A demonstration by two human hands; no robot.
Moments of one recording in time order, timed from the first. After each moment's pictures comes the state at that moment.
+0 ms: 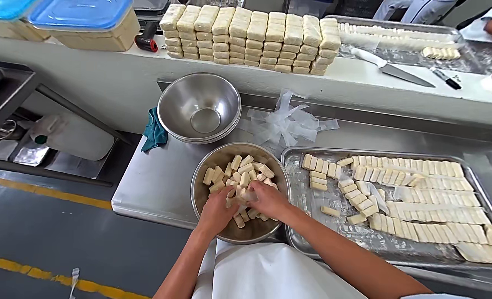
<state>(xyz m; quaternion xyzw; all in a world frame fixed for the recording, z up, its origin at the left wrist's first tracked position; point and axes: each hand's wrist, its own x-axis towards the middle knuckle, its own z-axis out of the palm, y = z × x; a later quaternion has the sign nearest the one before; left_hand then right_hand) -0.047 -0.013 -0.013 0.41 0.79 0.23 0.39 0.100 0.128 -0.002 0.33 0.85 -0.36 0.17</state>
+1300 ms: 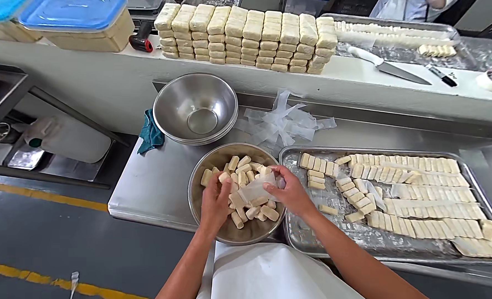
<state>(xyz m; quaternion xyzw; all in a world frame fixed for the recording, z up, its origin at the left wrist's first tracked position) -0.031 0.002 0.017 0.31 0.70 0.56 0.32 0.146 0.145 0.022 0.40 0.72 -0.54 -0.15</state>
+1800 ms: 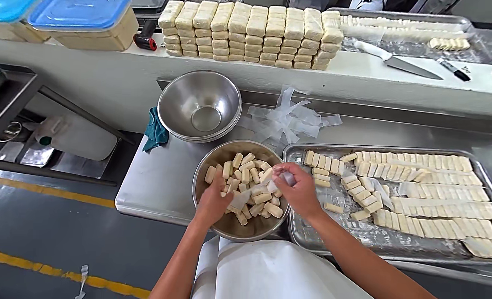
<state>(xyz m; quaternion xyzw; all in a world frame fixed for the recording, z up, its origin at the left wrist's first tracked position) -0.062 -0.010 -0.010 0.35 0.79 0.32 0.40 0.145 0.134 0.030 0.31 0.75 -0.48 -0.33</state>
